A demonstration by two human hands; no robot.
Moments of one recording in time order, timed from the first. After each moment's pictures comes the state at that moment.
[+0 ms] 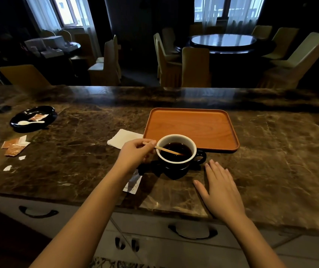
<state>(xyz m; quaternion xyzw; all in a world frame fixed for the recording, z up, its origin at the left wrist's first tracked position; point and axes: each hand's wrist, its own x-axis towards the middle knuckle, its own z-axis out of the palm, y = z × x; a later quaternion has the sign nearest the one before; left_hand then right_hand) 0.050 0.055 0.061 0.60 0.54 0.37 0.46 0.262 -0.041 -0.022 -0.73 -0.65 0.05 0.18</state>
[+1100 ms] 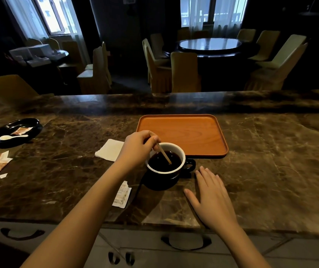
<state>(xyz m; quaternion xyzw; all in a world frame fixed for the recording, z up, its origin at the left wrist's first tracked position) 0.092 0.074 0.091 0.75 0.49 0.32 0.32 0.262 -0.043 -0.020 -0.73 -0.65 0.05 0.21</state>
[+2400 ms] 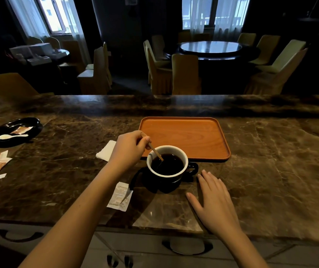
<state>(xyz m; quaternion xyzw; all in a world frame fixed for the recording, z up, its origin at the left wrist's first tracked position) 0.070 0.092 0.085 0.76 0.52 0.31 0.22 0.264 -0.040 -0.024 -0.73 -0.65 0.04 0.21</state>
